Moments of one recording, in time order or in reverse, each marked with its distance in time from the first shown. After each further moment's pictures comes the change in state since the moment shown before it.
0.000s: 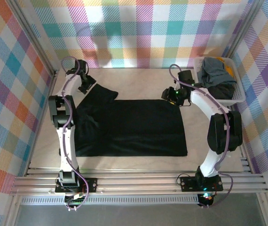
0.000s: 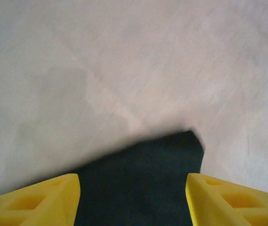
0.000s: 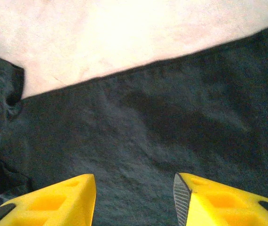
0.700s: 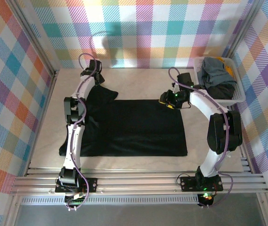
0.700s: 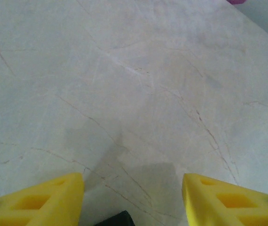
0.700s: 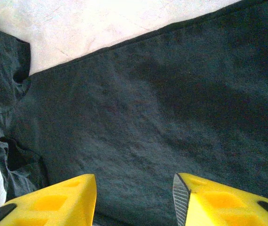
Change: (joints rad) left arm -0.108 0.268 0.327 0.024 -0.238 0.184; right arm 0.000 0.000 -0.050 -0.009 -0.089 0.012
